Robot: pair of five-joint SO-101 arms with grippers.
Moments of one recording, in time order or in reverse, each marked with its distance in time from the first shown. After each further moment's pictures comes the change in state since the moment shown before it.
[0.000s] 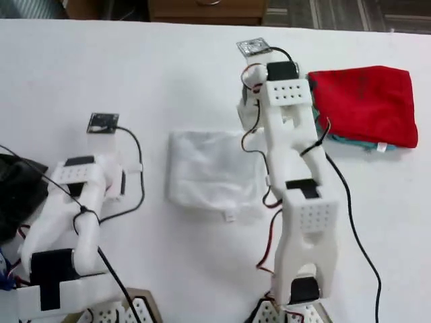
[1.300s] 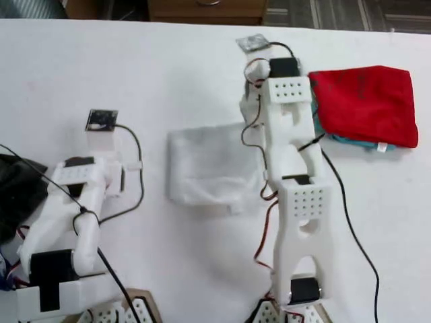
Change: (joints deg) left arm -0.2 -0.2 0.1 -3.3 -0.1; right arm -0.1 8.8 -14.9 4.4 6.9
